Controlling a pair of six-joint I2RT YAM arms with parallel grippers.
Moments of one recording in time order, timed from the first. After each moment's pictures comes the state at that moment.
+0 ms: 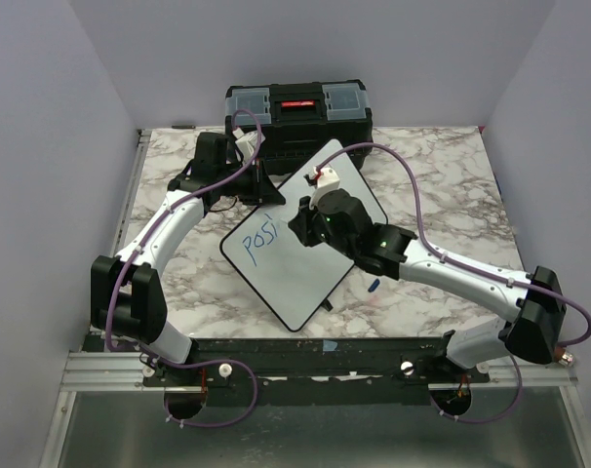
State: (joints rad) left arm -0.26 1.53 1.27 -0.38 0.76 -0.33; right arm 1.00 1.42 1.19 -0.18 0.30 0.39
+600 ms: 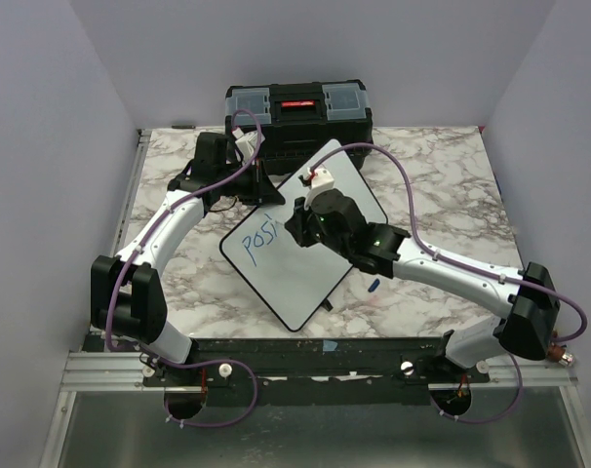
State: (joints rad) left arm -0.26 1.53 1.27 -0.38 0.76 -0.33; right arm 1.00 1.45 1.20 -0.17 0.28 0.39
